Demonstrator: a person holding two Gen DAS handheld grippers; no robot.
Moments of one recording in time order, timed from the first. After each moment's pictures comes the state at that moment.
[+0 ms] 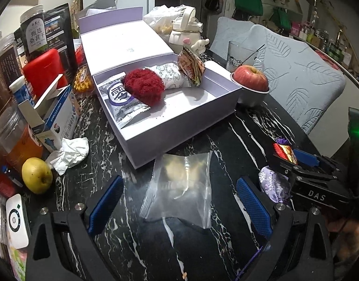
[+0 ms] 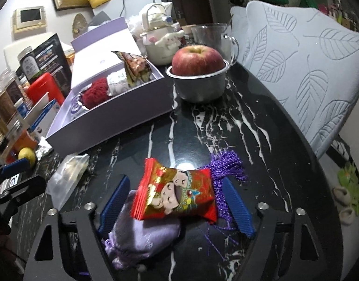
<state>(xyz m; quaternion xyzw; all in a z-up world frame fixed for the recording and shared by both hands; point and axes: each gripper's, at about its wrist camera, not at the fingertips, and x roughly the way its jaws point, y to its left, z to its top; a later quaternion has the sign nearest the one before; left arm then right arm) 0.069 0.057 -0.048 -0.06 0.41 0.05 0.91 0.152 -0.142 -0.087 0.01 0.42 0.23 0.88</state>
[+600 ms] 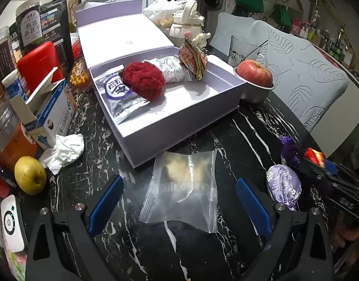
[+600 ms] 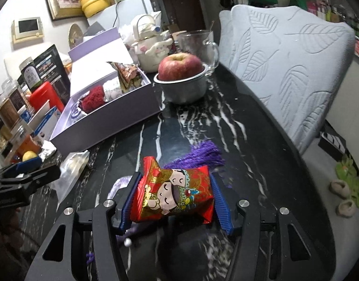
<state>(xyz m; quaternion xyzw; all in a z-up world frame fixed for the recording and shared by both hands) 0.078 0.062 -0.060 -0.06 0.43 0.05 0.90 0.126 -0.174 -0.073 0.03 0.40 0.21 0.89</state>
